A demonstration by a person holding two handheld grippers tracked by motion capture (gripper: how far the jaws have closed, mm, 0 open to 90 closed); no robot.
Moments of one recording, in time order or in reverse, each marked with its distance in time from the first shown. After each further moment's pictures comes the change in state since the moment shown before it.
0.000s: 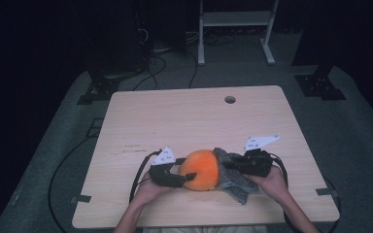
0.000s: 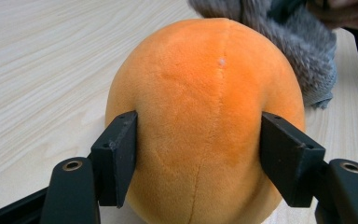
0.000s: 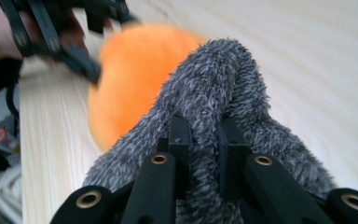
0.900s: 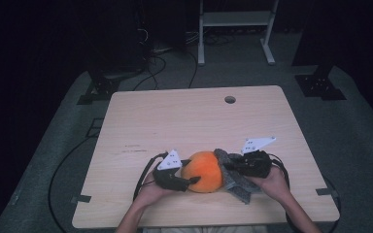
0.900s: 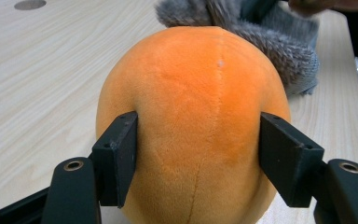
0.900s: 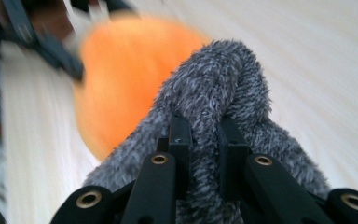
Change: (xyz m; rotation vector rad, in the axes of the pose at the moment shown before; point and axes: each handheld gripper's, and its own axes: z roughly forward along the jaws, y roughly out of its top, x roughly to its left) left arm -0.019 0.012 0.005 0.025 -0.008 0.111; right arm 0.006 0.002 -0.002 0.038 -0.034 -0.059
